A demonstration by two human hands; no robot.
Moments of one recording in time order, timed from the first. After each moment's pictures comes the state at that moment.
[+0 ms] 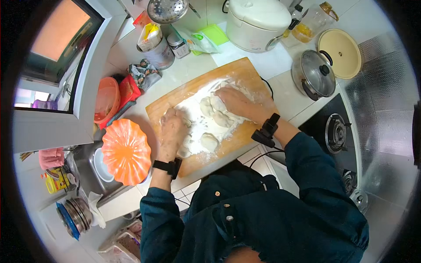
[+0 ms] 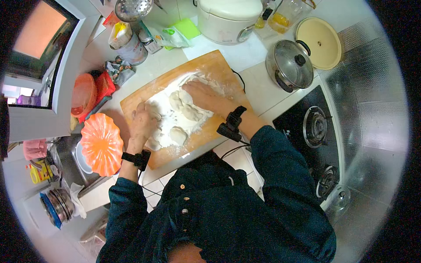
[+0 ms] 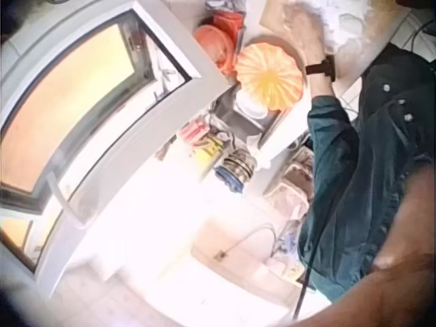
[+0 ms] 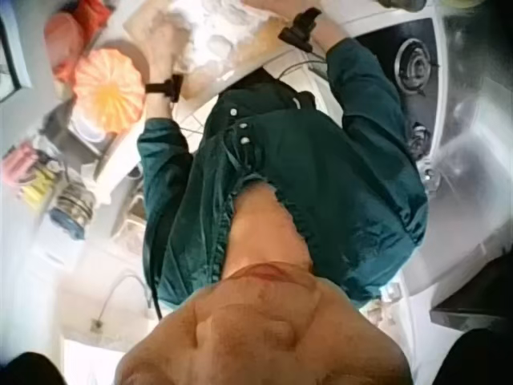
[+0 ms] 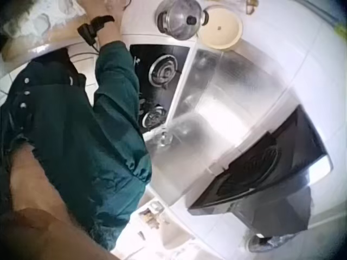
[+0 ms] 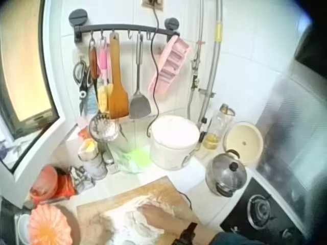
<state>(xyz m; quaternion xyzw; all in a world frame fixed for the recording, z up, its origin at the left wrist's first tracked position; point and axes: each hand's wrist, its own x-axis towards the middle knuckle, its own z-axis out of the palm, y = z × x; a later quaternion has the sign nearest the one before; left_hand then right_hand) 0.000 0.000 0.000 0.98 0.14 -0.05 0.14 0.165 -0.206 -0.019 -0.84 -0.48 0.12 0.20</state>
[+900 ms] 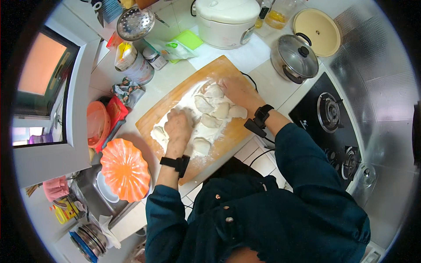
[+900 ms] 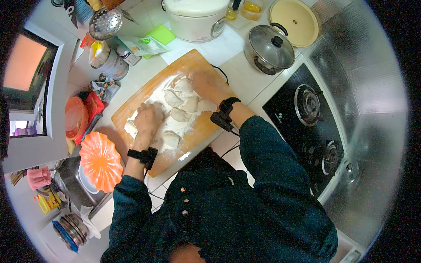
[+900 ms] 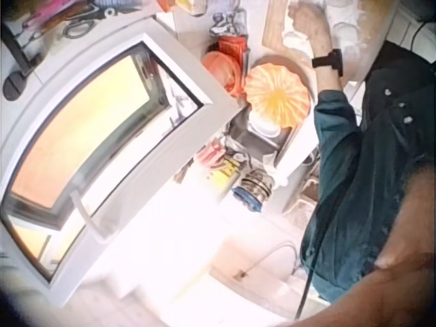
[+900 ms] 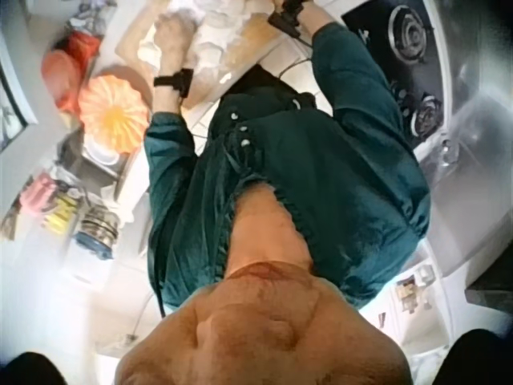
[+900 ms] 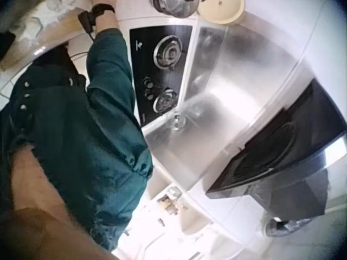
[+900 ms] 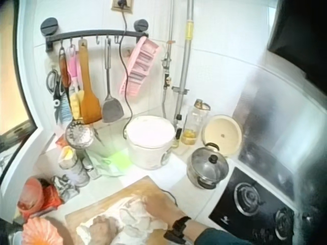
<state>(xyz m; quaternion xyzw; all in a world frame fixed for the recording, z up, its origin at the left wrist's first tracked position) 0.043 -0.047 0.008 0.98 0.13 -0.08 0.11 0.186 -0.251 -0.025 -0.91 -0.30 0.05 0.27</state>
